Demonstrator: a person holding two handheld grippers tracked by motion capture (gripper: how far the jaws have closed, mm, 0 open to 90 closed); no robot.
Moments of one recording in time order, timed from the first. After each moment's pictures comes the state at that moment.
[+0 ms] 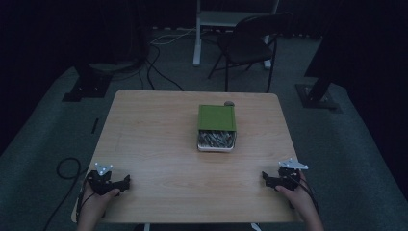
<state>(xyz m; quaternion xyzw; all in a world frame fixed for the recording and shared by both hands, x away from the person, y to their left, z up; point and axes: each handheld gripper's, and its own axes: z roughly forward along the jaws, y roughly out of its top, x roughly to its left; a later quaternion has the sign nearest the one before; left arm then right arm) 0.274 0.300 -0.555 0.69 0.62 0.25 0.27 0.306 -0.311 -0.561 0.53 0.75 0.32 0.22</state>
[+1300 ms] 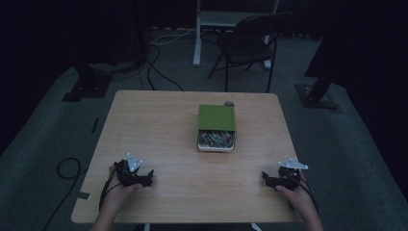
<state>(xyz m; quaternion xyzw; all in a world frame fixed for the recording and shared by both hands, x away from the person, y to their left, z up) 0.301 0.226 -0.544 0.78 0.47 0.28 0.28 0.306 -0.312 -0.561 0.53 0.75 0.32 0.22</state>
